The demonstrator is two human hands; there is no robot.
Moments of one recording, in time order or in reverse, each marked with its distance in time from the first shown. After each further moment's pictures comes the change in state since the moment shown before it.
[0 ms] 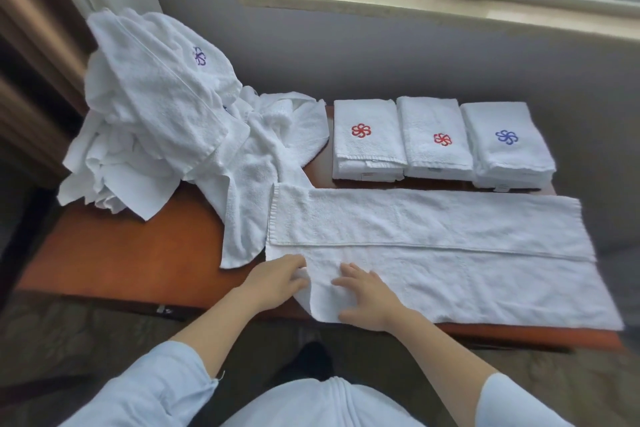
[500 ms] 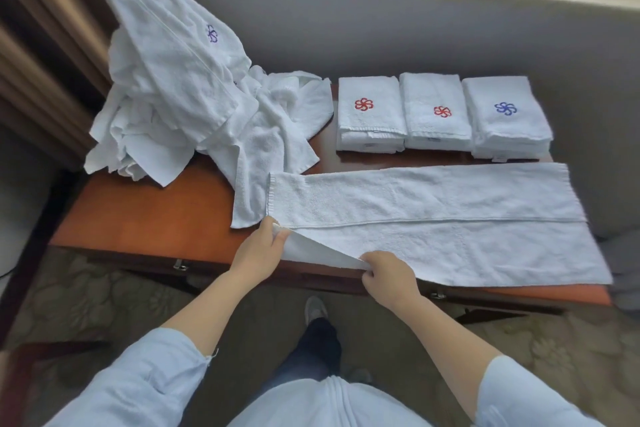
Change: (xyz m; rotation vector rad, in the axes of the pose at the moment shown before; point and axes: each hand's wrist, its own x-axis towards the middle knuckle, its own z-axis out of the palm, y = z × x) left_hand -0.060 0.010 0.013 -0.301 0.332 -0.326; right_hand -0.056 0.001 0.021 -0.083 0.276 0.174
